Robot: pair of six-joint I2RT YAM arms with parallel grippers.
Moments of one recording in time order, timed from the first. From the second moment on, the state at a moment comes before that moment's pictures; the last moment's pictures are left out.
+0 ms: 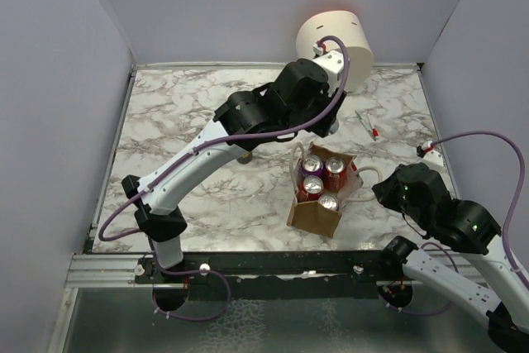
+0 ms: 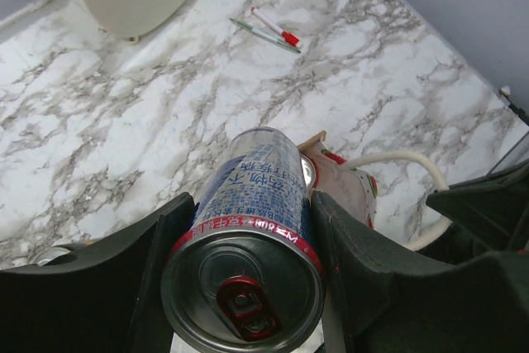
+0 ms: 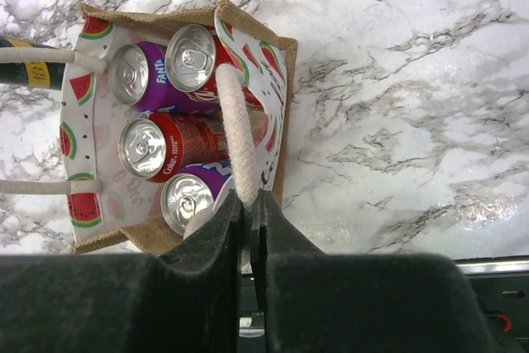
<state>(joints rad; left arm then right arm) -1.05 1.78 2.26 -0.99 -0.24 -0.23 0.71 0.56 0.95 -1.13 0.46 0.89</state>
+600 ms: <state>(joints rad) -0.81 1.69 2.20 -1.08 -0.48 -0.31 0.71 0.60 0.94 -1.13 0.46 0.87</state>
